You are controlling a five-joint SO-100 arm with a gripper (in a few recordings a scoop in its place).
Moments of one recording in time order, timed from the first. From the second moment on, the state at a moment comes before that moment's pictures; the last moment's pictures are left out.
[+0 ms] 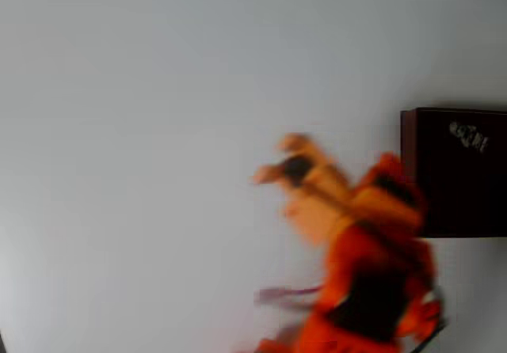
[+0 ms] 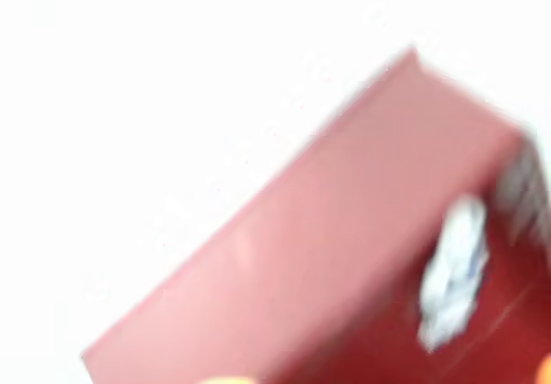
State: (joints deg) arm 16.9 128.7 116.4 74.7 6.0
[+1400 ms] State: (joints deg) arm -32.5 192.6 173.2 74.8 1.0
